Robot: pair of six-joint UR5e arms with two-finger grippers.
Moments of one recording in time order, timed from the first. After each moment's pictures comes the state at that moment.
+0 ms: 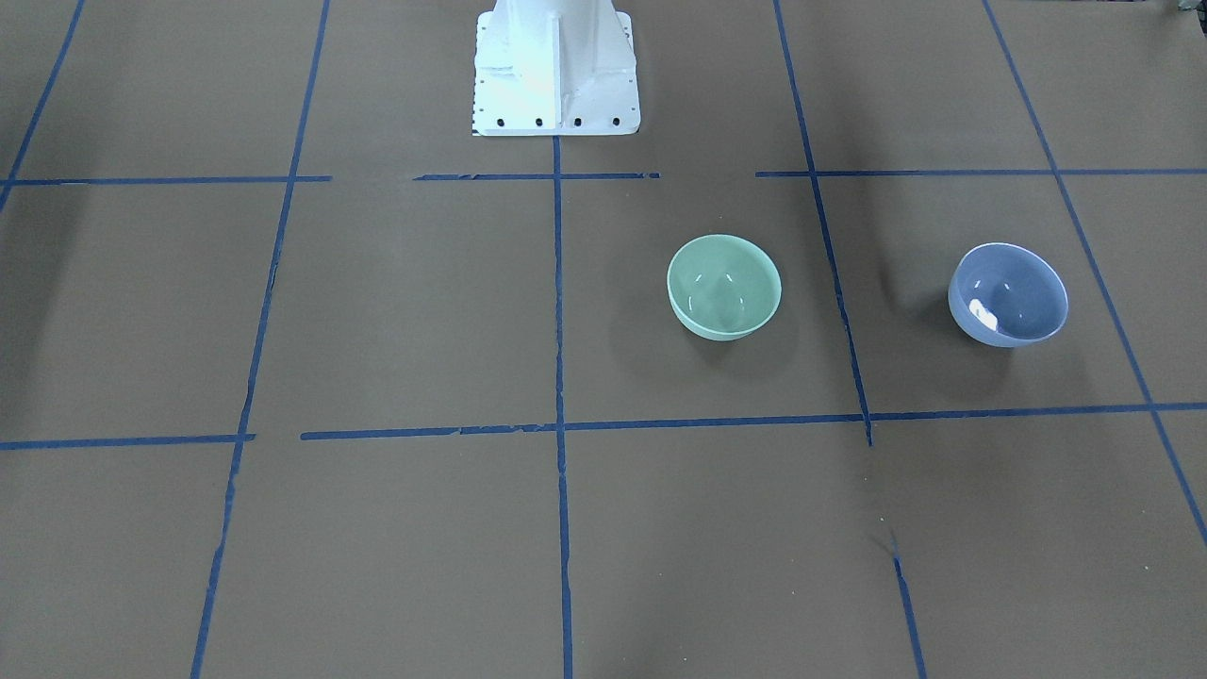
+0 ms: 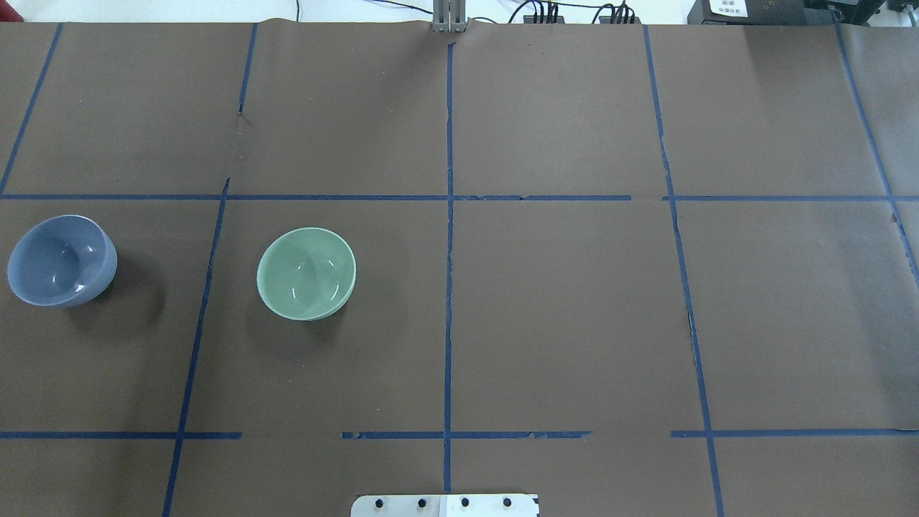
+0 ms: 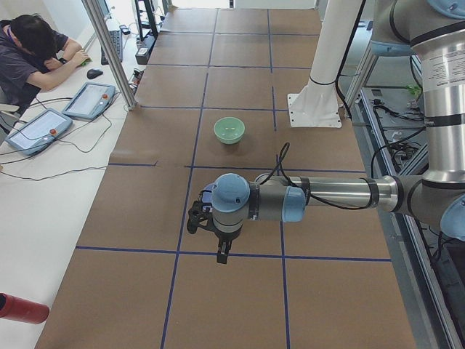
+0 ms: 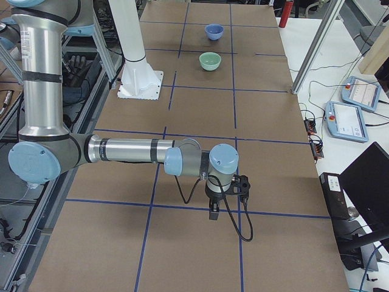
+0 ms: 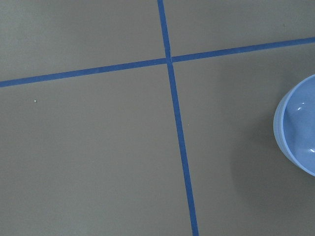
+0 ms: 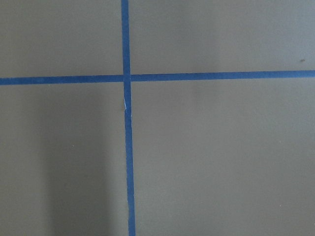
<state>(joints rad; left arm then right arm) -1.63 -1.36 -1.79 -1.61 -2.39 0.14 1.58 -1.62 1.64 -1.63 2.28 0.02</state>
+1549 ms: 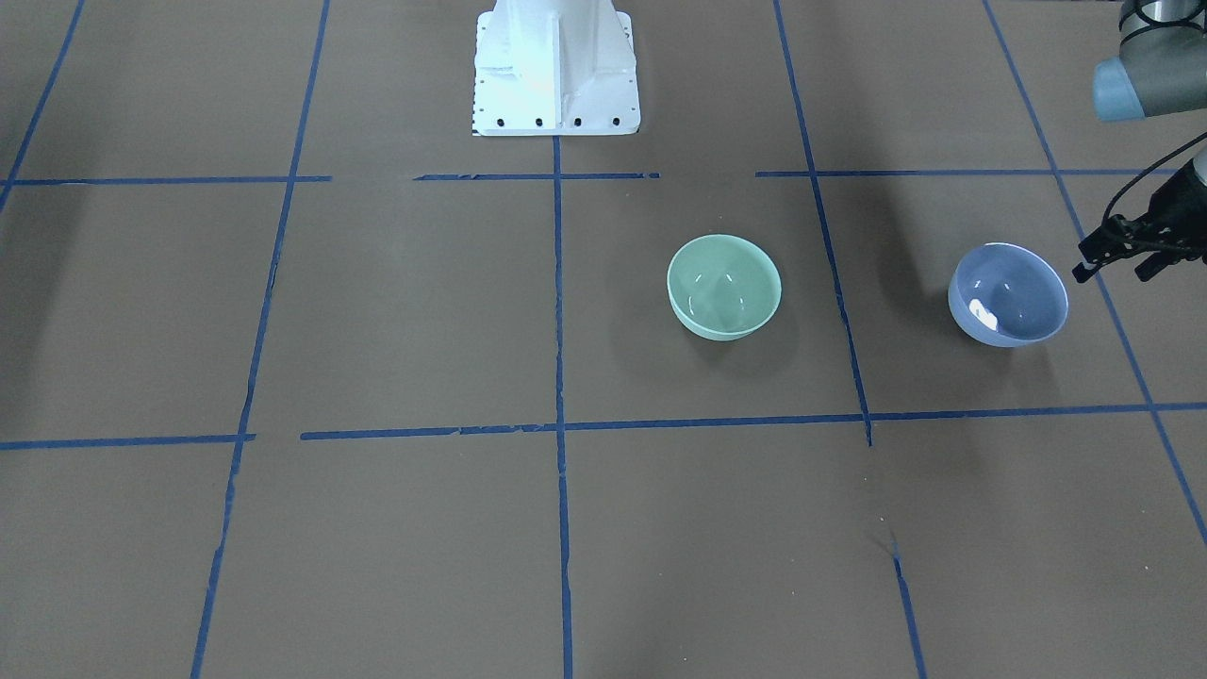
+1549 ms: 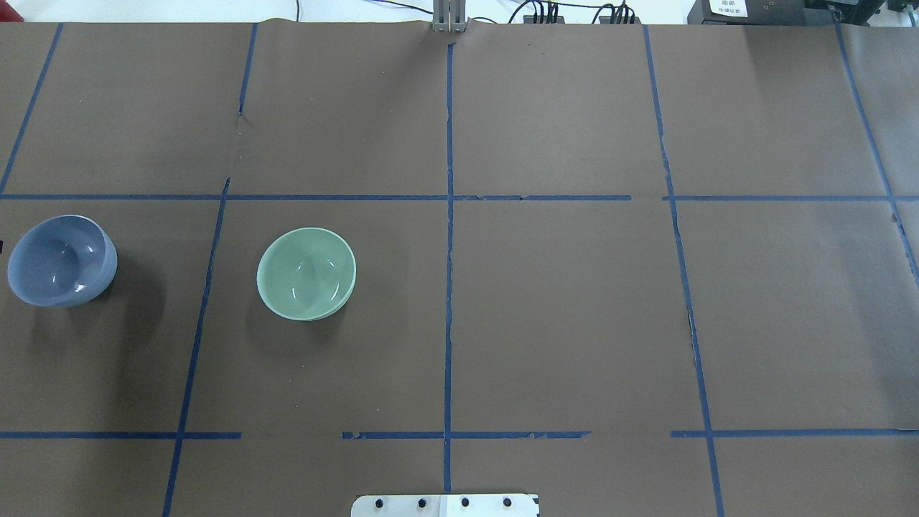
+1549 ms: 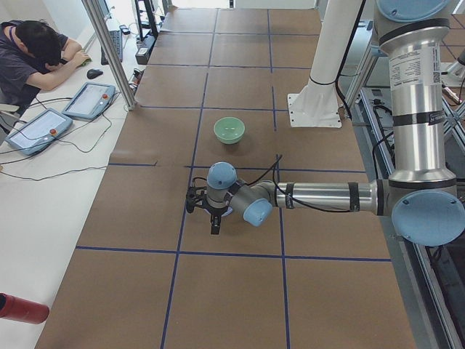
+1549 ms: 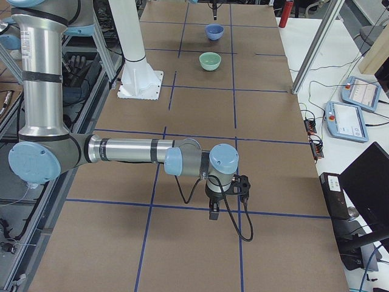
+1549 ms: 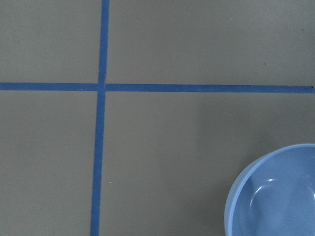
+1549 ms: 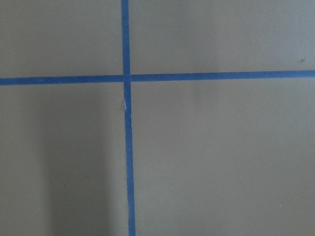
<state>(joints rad) -1.17 -1.42 -1.63 -2.23 -2.24 -0.71 1.58 -1.62 1.64 -1.63 2.28 0.02</state>
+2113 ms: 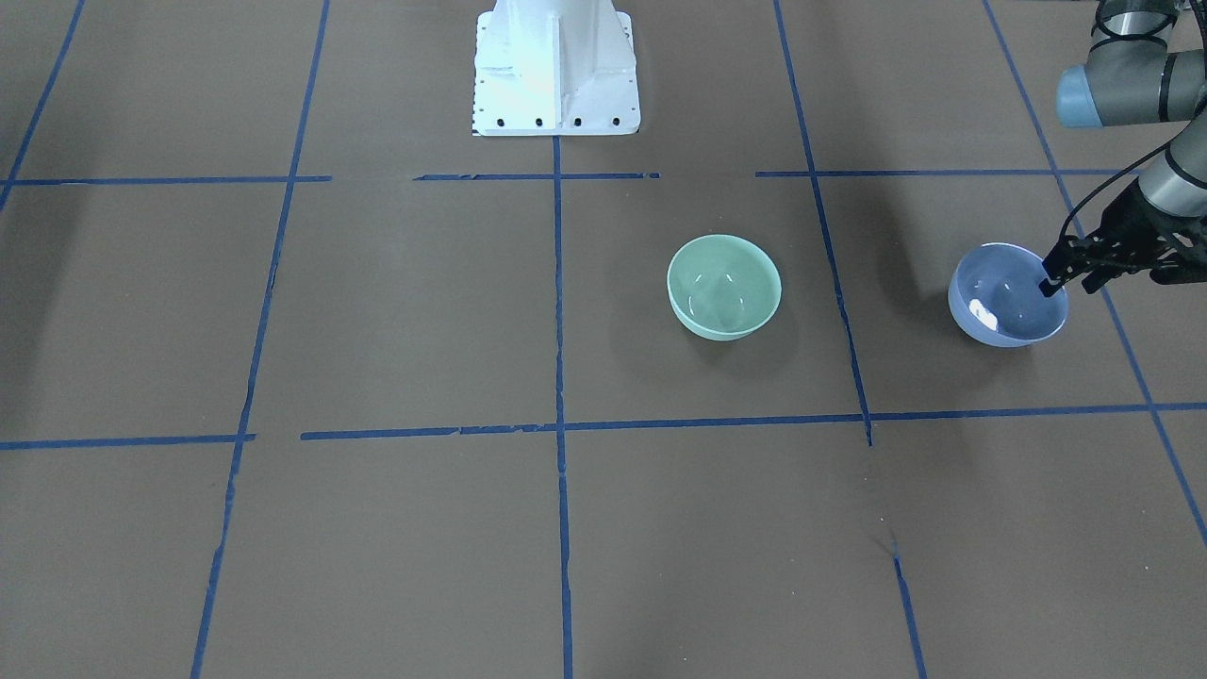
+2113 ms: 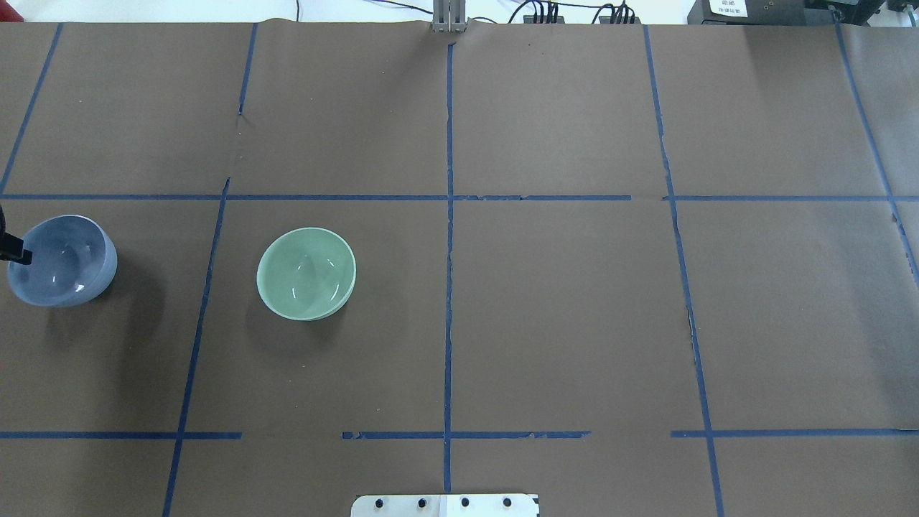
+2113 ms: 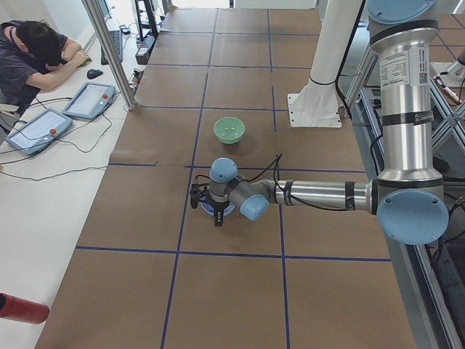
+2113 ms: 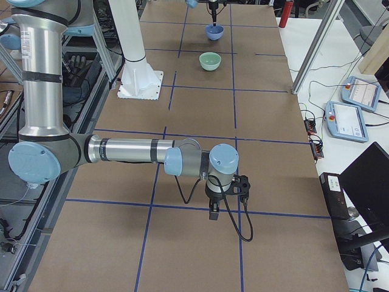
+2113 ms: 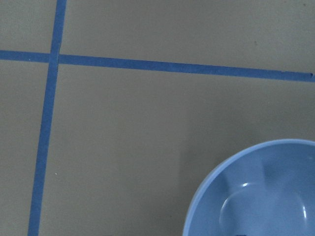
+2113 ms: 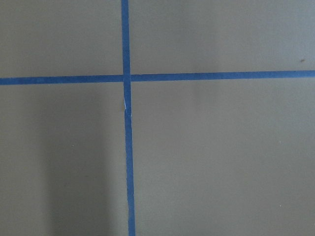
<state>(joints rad) -1.09 -1.44 -1.62 -2.24 -2.20 -0.80 1.58 -1.62 1.64 -1.63 2.28 0.02</state>
